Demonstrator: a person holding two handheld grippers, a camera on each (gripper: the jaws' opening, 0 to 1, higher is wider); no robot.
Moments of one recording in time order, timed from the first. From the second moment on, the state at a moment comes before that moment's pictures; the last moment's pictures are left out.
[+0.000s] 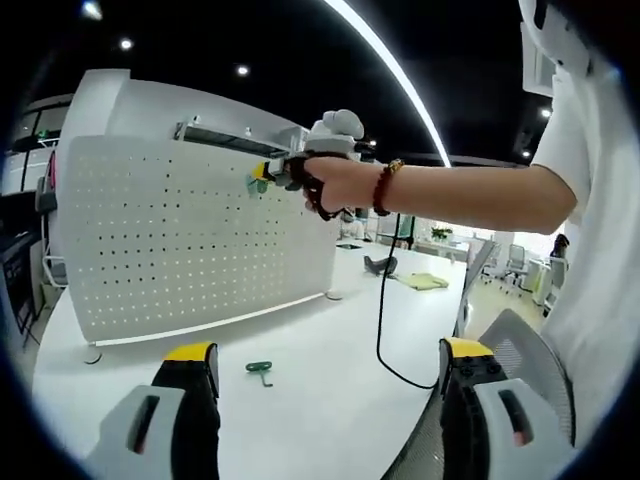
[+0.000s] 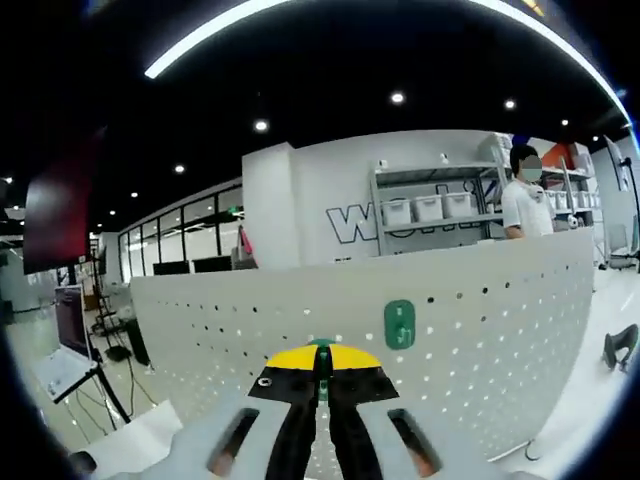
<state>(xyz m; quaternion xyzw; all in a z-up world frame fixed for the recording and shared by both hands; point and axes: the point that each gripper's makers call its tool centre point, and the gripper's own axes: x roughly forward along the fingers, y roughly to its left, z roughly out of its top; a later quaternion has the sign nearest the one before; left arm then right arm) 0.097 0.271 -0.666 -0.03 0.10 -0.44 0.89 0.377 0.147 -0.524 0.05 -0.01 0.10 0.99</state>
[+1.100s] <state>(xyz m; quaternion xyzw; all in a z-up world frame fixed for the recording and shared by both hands) 0.108 0.285 -0.679 -0.04 0.12 -0.42 0.90 0.409 0.146 -0.507 0.02 -0.07 0.06 1.00</state>
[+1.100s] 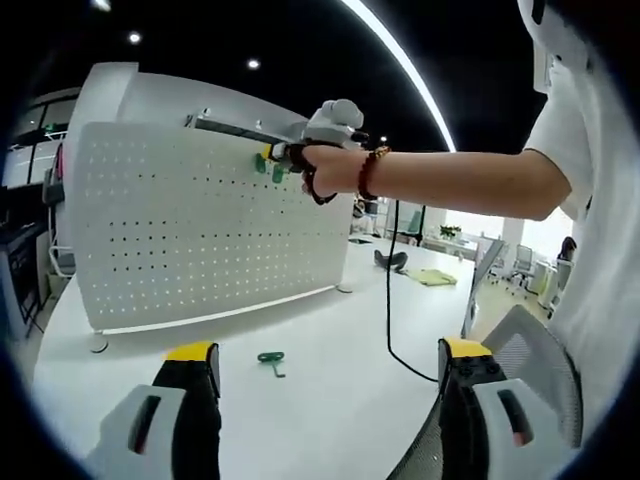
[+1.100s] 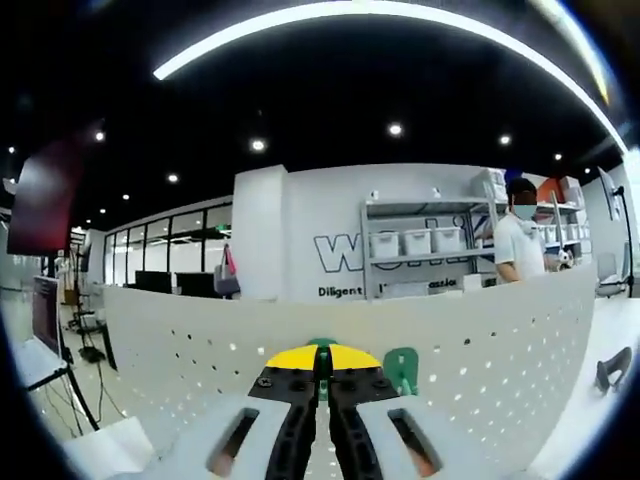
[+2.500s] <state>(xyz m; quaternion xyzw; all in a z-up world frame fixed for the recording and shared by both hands) 0.111 0.291 -0.681 -0.04 0.12 -0.41 0.90 0.416 0.142 -0.528 -0.01 -0.01 0.03 1.00</state>
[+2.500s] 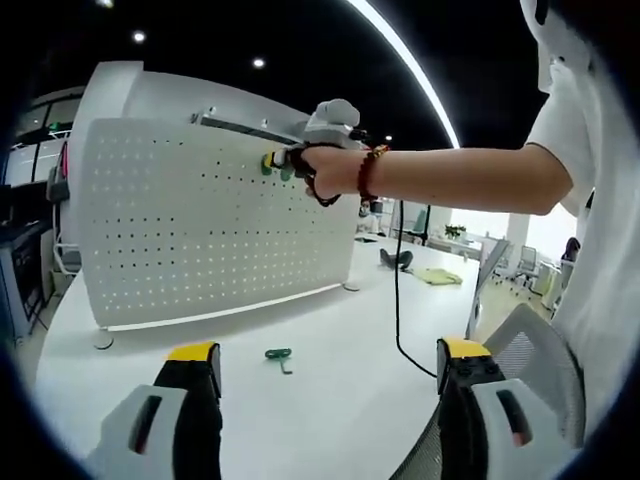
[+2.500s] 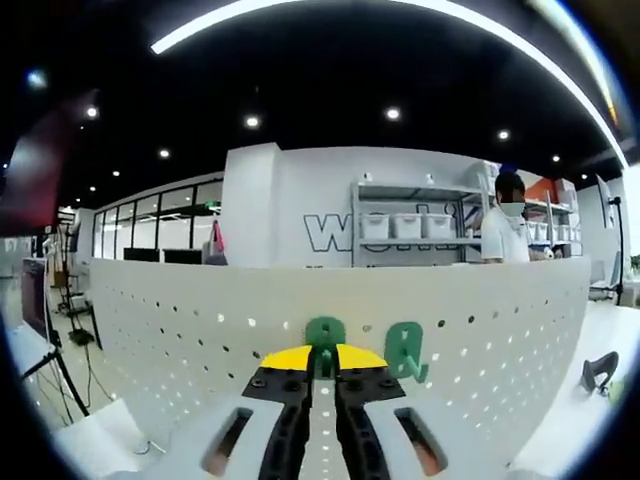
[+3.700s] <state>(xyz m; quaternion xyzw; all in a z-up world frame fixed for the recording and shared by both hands) 0.110 0.293 -0.683 -0.04 0.12 -0.41 0.90 0.410 0.144 -0.529 -0.01 -0.04 0.01 1.00</state>
